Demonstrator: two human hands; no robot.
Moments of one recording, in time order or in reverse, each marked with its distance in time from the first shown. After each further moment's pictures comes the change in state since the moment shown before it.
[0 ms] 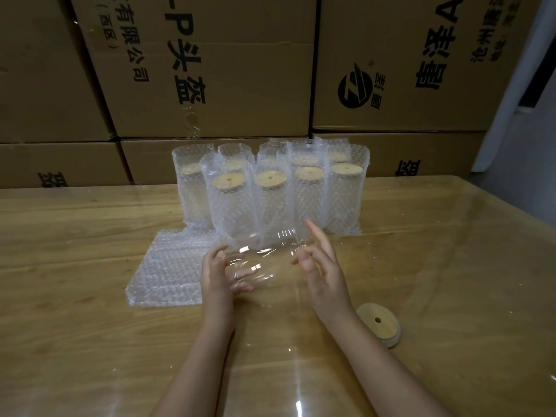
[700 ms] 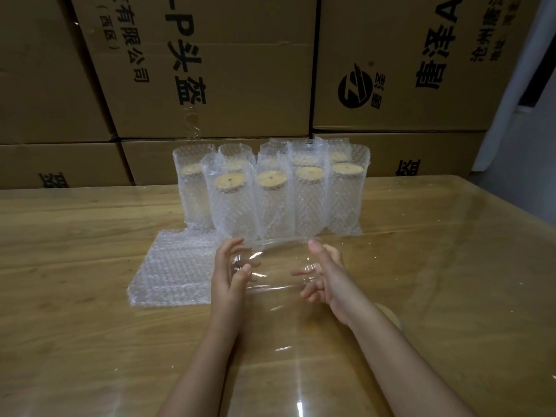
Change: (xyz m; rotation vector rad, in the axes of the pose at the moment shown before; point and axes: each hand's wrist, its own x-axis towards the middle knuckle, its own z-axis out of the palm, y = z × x) left_hand -0.011 0.002 0.003 0.224 -0.187 0.362; right_hand 0.014 -0.001 -0.016 0.313 -0.086 0.631
